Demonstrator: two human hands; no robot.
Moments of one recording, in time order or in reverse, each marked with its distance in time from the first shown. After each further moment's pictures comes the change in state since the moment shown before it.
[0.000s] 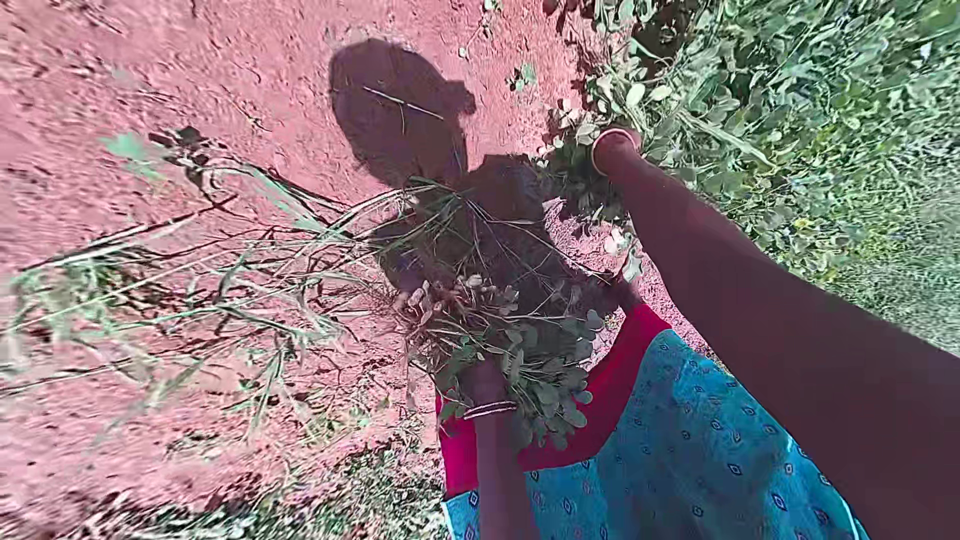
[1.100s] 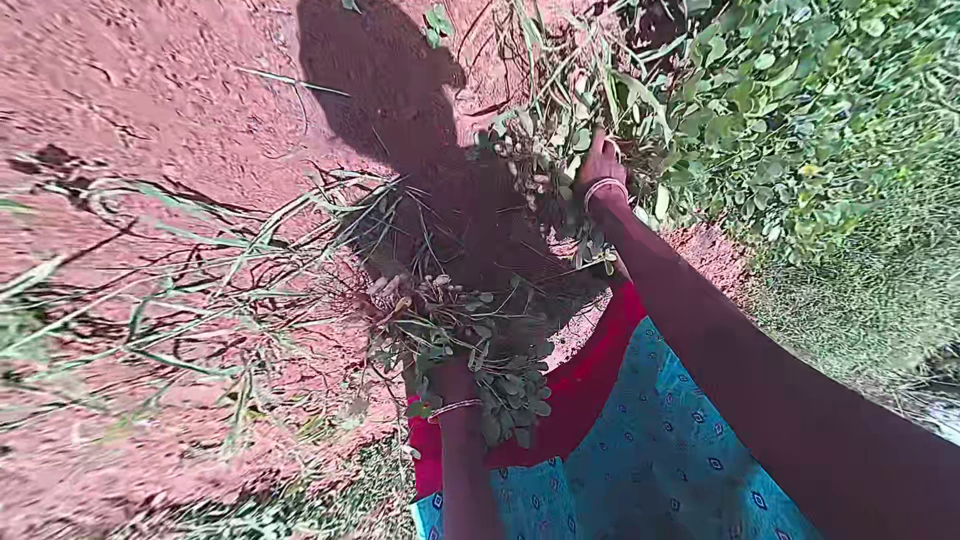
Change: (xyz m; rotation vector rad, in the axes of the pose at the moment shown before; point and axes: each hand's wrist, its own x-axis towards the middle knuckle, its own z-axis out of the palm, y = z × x) left_hand -0.006 0.003 0.039 0.099 0.090 -0.051; right_hand 0.013 0.094 0.107 0.397 0.161 -0.120
